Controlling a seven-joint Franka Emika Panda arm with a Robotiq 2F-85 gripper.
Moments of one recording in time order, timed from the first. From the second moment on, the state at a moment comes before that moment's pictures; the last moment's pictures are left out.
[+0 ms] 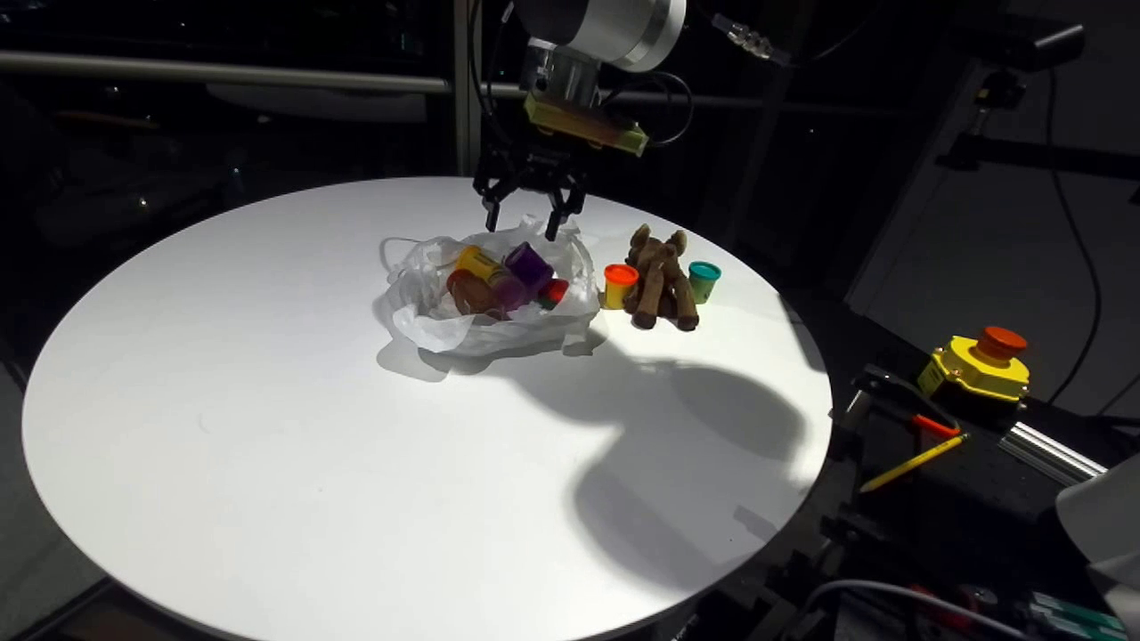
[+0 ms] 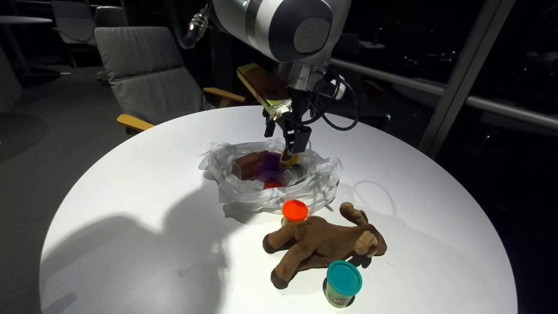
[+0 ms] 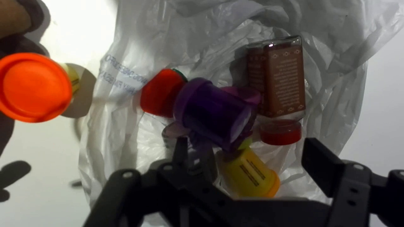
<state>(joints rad) -0.07 0.66 0.00 -1.73 0.30 2.42 0.25</state>
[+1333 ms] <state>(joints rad) -0.06 0.58 -0.09 -1.83 -0.10 2.23 0.07</state>
